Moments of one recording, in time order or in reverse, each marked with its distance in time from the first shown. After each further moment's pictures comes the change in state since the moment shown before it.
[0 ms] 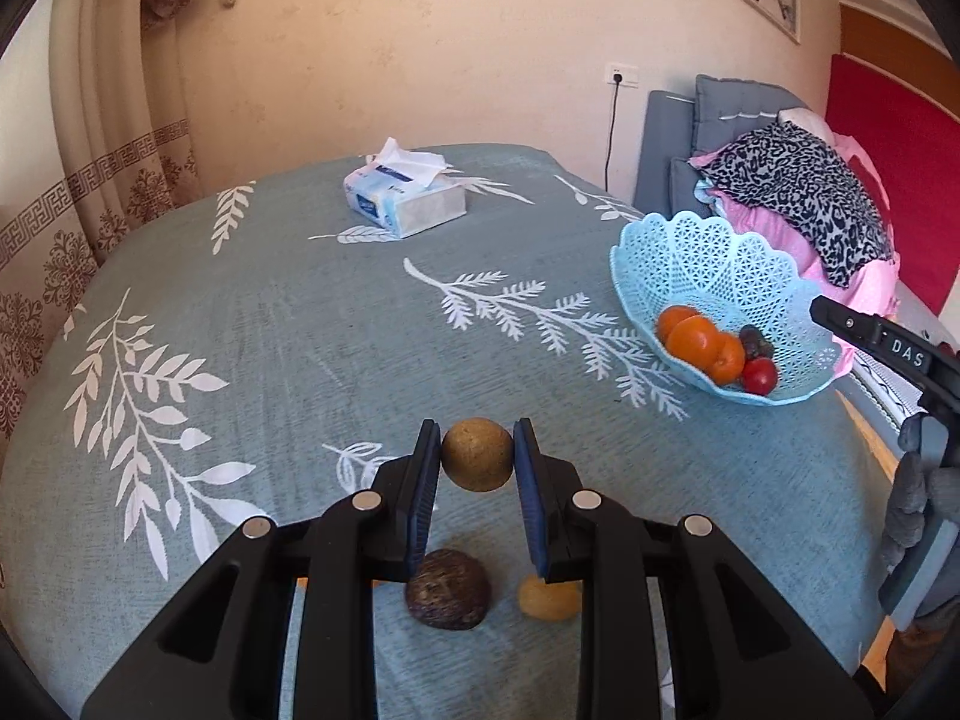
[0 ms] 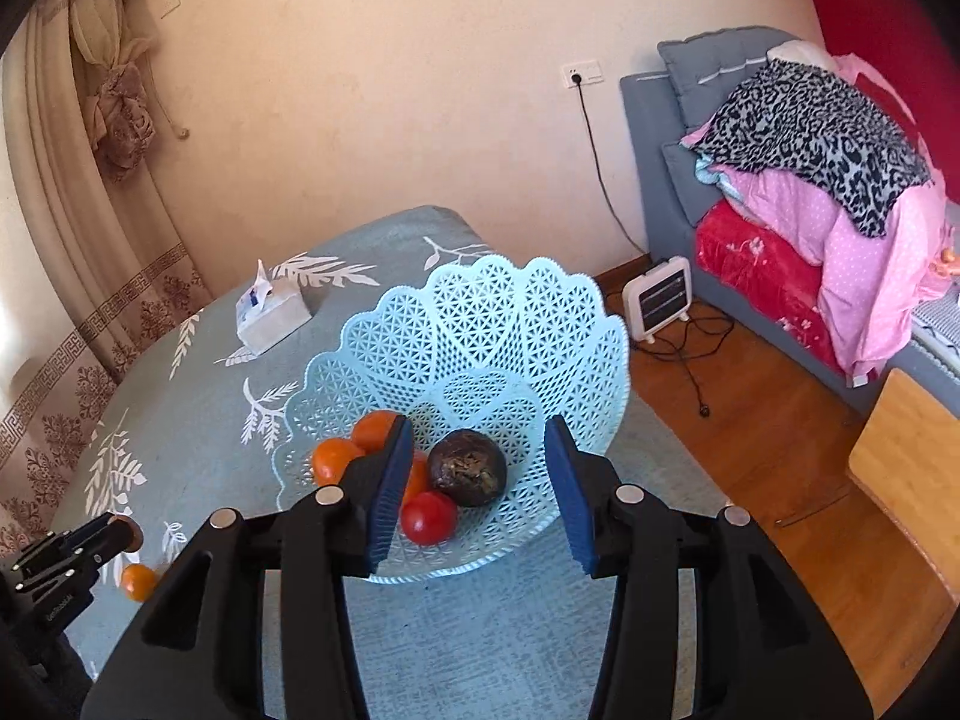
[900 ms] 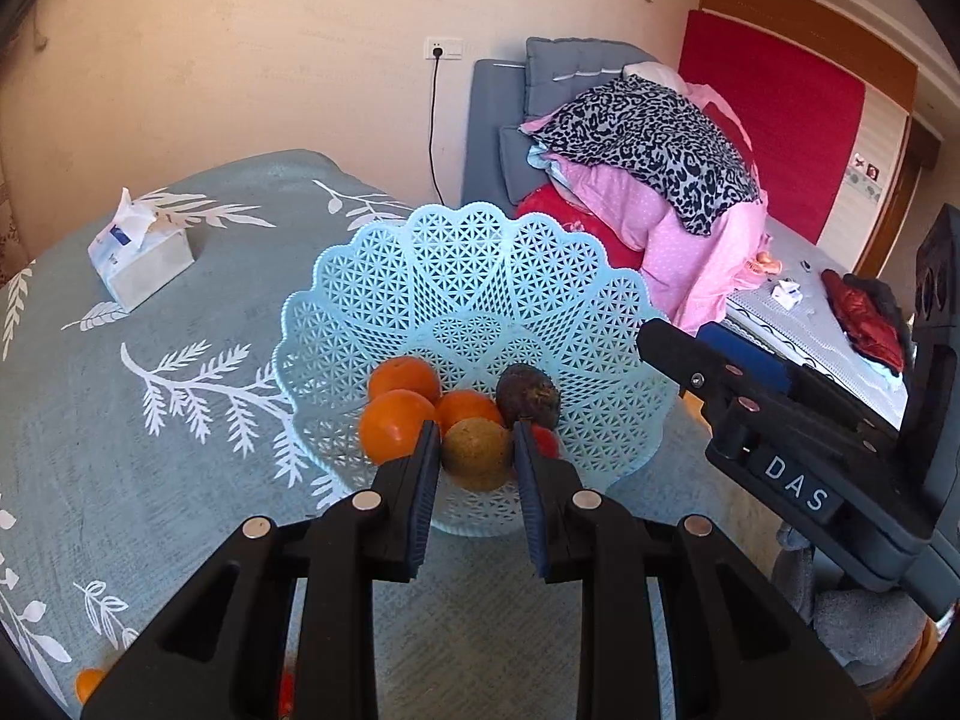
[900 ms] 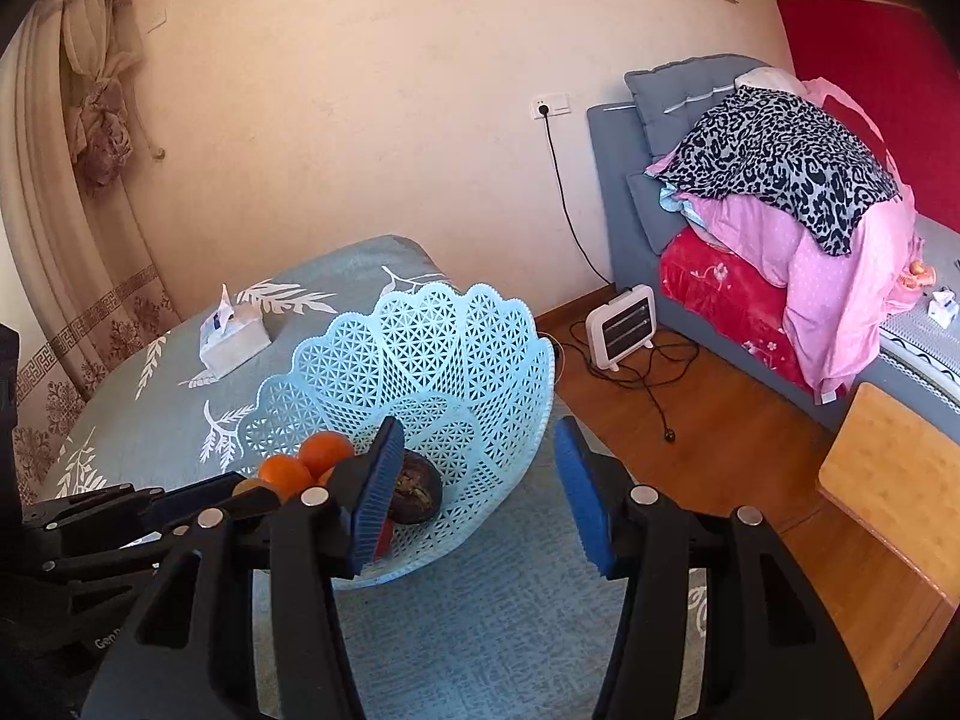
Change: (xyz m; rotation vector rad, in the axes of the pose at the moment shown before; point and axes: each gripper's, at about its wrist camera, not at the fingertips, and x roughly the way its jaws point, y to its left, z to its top) left arm 0.065 -0.129 0.044 0.178 0.049 -0.341; right arm -0.006 -0.020 -0.004 0.010 -0.070 -0.068
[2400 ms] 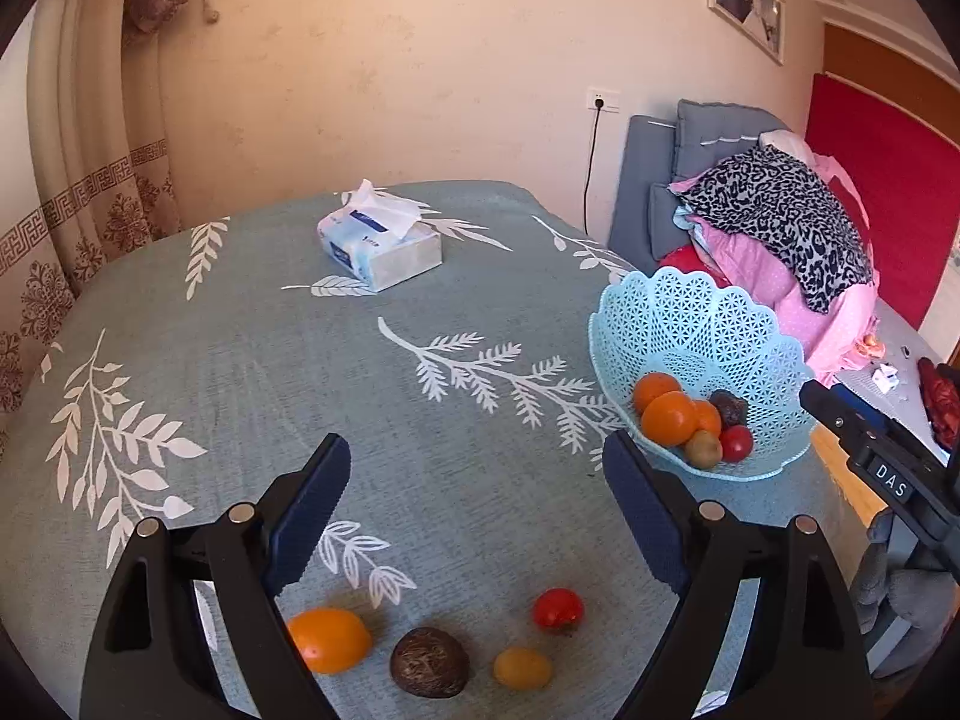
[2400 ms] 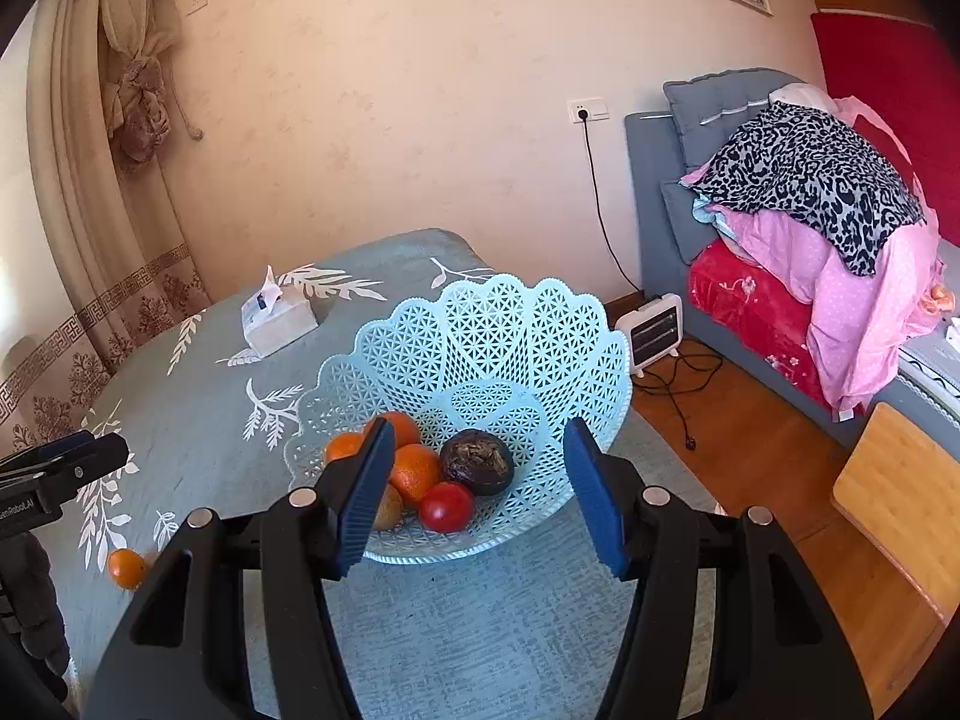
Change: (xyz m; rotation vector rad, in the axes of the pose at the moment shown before) left arm -0.106 0.104 -0.035 -0.186 -0.100 0.303; right arm -0.014 0.035 -0.008 -0.063 0.006 0.060
